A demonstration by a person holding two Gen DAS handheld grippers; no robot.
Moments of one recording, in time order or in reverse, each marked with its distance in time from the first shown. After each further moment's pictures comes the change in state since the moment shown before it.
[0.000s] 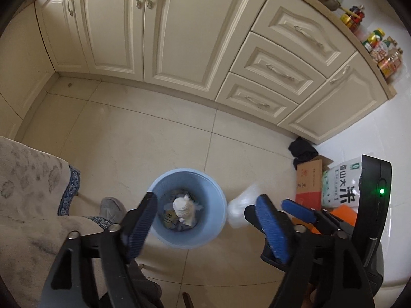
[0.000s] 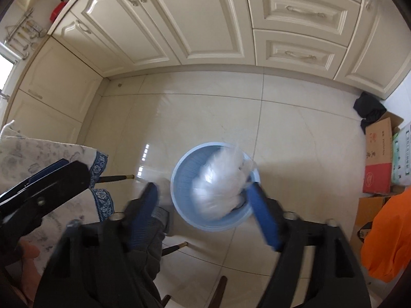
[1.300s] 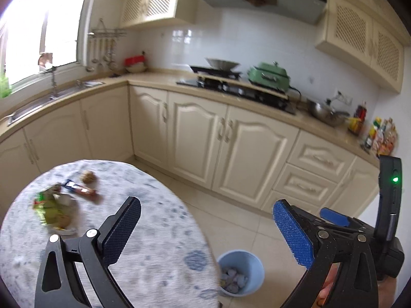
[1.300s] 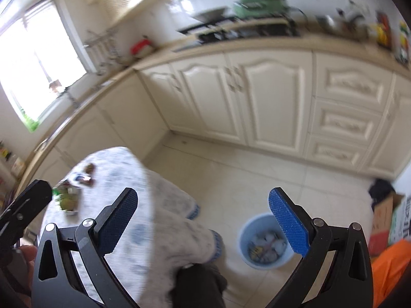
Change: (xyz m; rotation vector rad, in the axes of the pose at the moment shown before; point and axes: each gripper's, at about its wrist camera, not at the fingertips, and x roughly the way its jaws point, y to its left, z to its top) left arm -0.387 0.080 -0.262 -0.118 -0.668 0.222; right arm -0.225 0.215 -0.035 -0.288 -0.419 0.175
